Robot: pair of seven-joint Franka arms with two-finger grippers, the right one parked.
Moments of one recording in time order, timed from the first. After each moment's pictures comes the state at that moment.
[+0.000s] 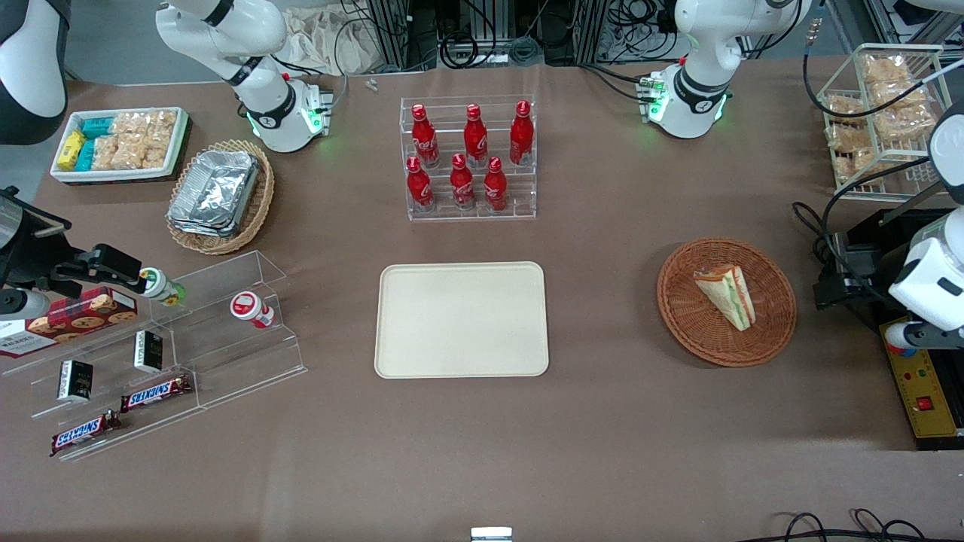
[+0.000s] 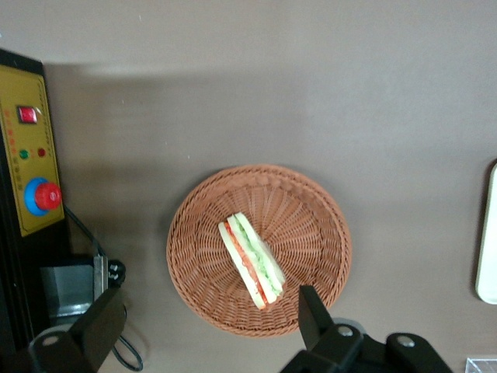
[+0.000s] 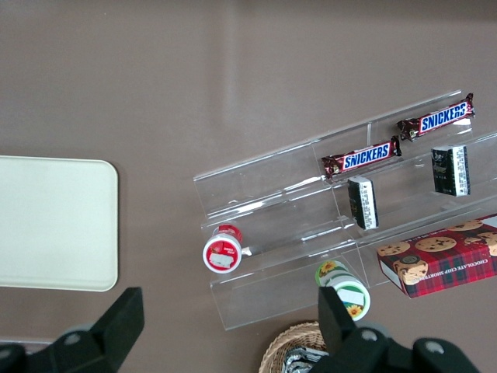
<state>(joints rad) 0.04 0.27 -0.05 -1.46 0.04 1.69 0.00</state>
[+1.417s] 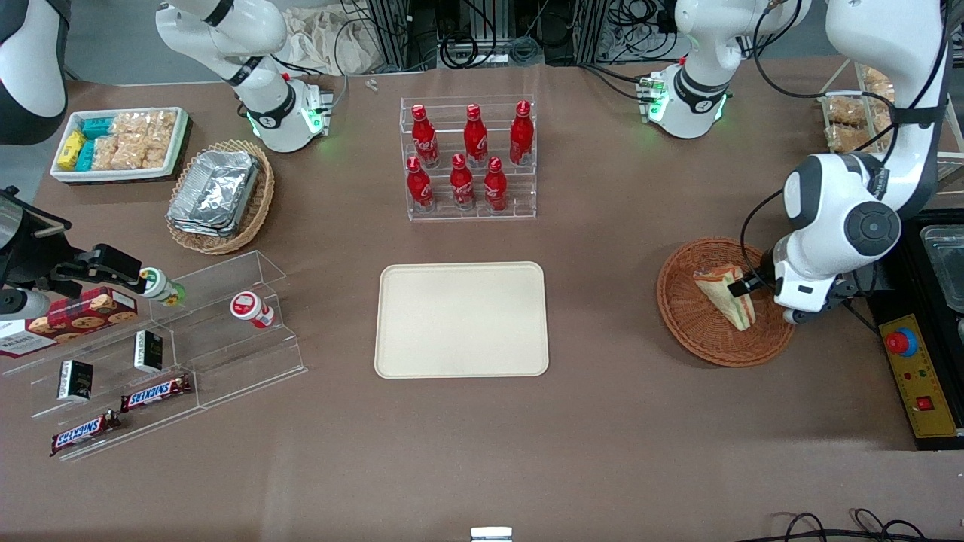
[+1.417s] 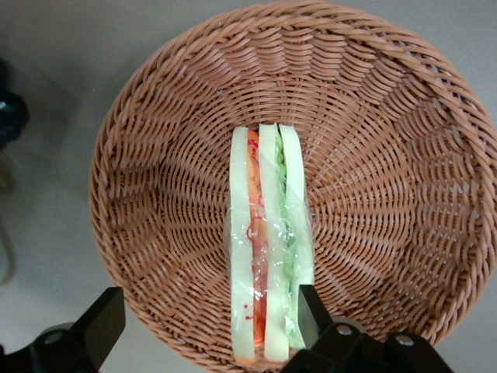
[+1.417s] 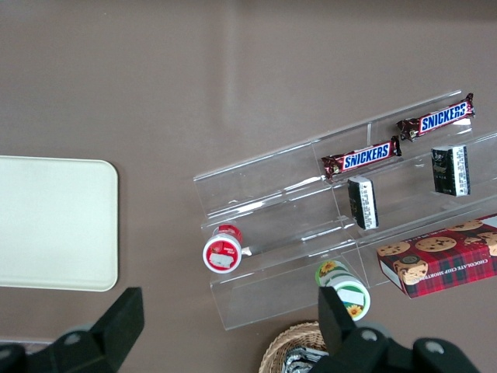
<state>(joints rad) 0.05 0.19 -0.05 -2.19 0.07 2.23 -0.57</state>
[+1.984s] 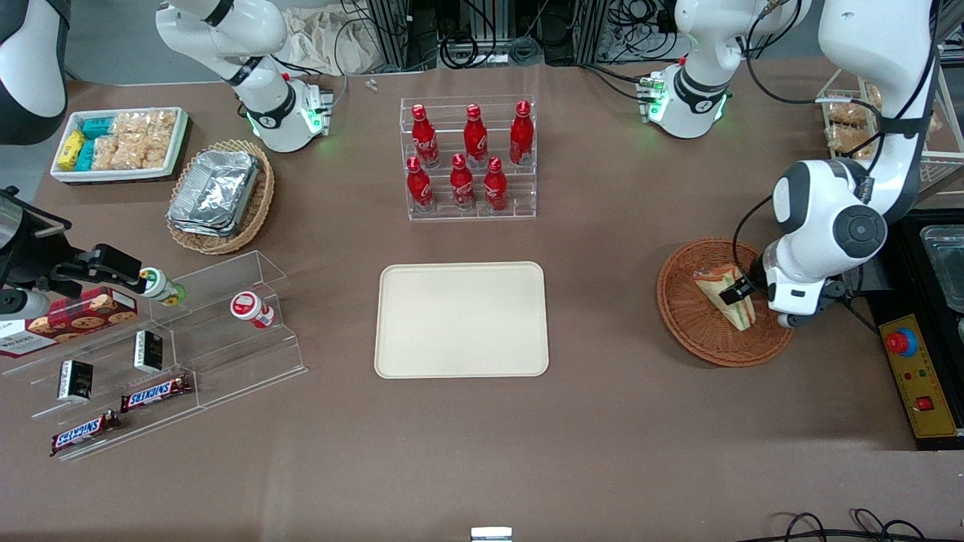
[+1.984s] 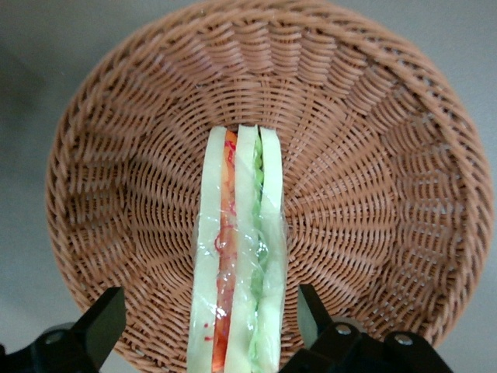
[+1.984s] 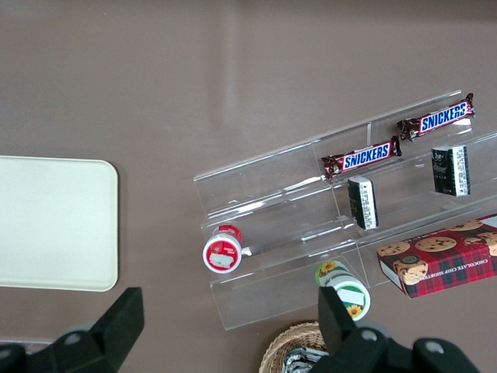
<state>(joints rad) 0.04 0.22 -0.05 -2.21 0.04 2.31 -0.63</state>
